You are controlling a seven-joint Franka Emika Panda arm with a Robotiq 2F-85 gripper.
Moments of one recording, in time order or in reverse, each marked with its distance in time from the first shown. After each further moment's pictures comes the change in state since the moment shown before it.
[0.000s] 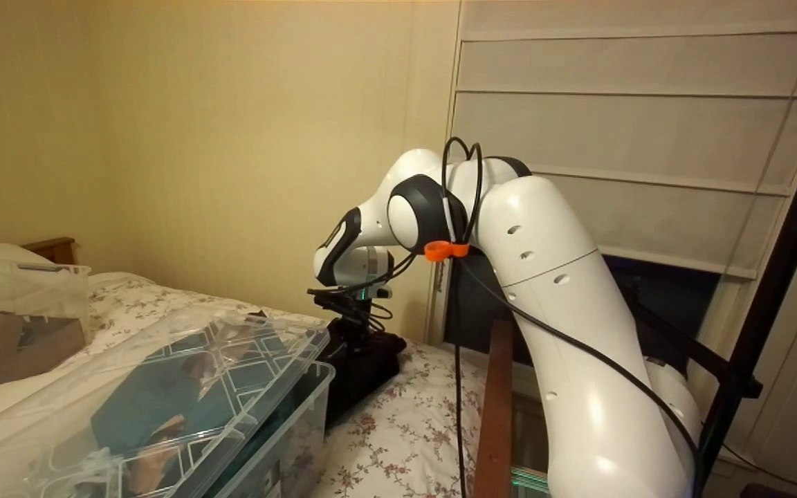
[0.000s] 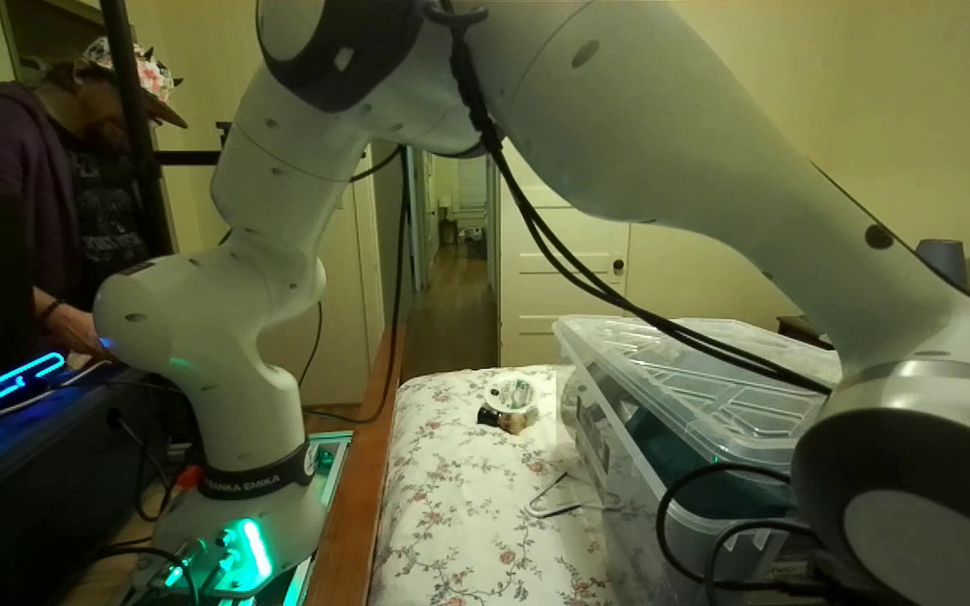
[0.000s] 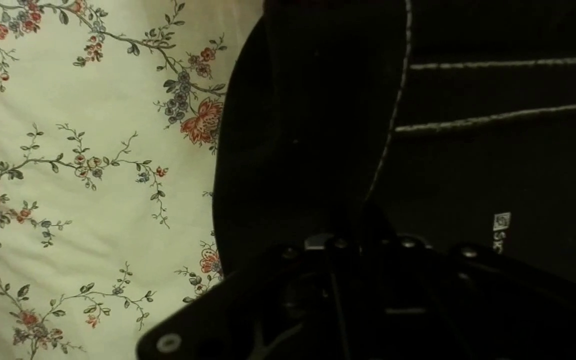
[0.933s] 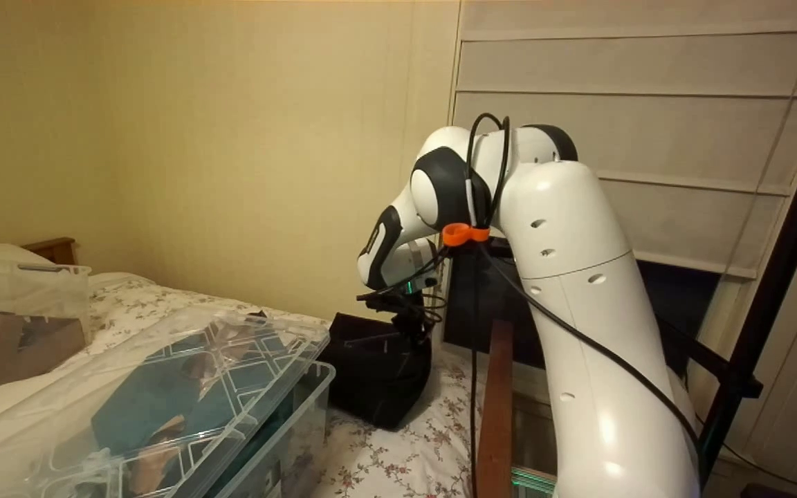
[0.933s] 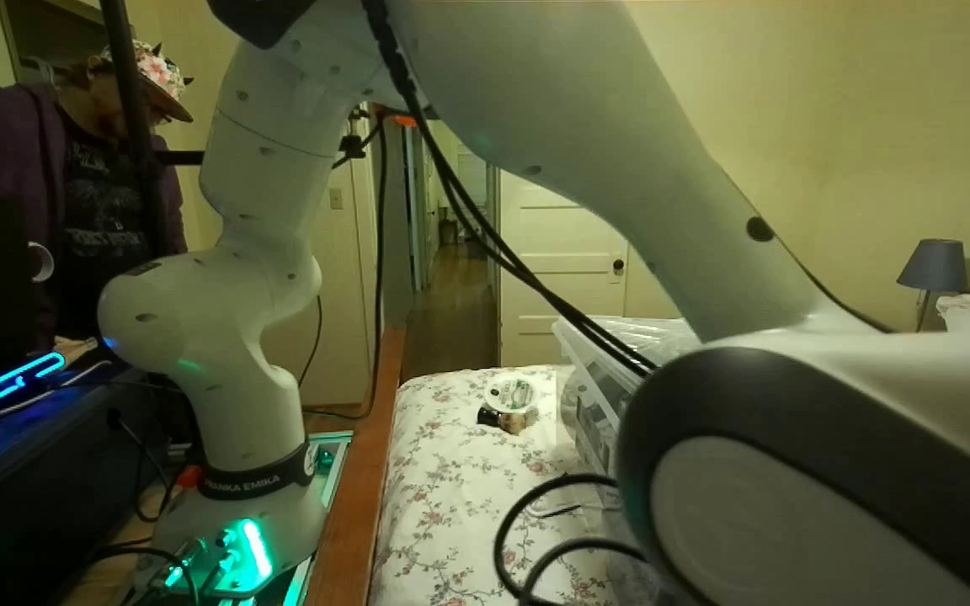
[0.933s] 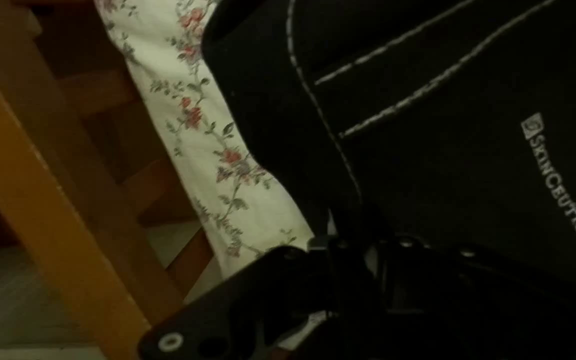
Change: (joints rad) arm 0.085 -0.156 -0.243 -0.247 -0.308 0.019 0.077
